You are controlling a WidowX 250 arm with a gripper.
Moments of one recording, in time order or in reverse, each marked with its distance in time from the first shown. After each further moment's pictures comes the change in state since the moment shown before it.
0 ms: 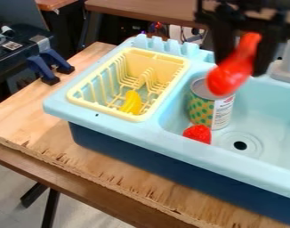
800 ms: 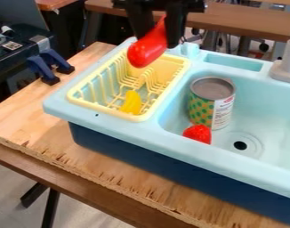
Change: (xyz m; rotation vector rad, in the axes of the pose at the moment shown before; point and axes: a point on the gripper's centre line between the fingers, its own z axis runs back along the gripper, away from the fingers) arm 0.010 0.098 0.003 -0.019 -0.073 0.160
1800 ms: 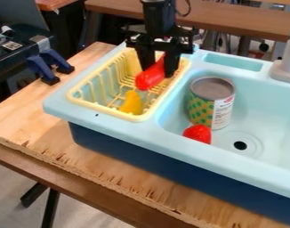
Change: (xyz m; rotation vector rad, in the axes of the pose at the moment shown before) arm 0.051 0.028 -0.089 0.015 0.117 -0.010
